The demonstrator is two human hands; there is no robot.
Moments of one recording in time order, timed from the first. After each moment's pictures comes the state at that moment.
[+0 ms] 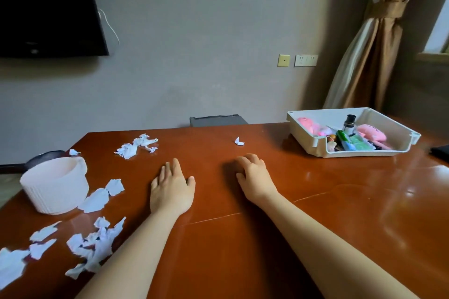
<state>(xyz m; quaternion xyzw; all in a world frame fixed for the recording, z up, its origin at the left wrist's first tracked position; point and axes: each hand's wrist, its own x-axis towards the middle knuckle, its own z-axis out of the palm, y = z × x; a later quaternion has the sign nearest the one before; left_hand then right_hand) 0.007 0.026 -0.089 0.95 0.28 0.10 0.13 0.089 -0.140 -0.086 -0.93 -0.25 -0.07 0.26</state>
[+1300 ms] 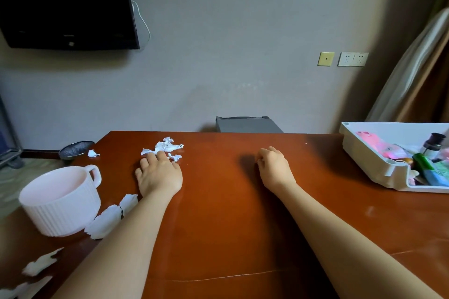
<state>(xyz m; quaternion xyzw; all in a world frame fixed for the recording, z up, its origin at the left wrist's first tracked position) 0.067 0.135 -0.086 0.89 0.42 0.16 0.08 0.182 -0.067 -0.082 -0.92 -0.26 -0.11 0.28</state>
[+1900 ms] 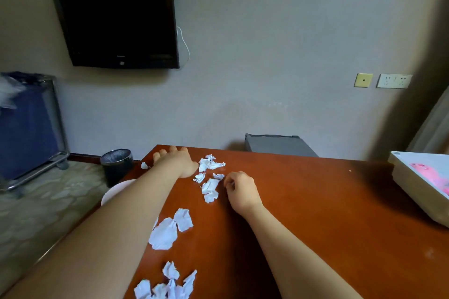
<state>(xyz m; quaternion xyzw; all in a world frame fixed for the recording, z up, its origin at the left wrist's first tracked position) 0.040 0.208 -0.003 0.92 0.38 -0.01 0.01 0.113 0.067 -0.080 -0.87 -0.34 -0.02 0.35</state>
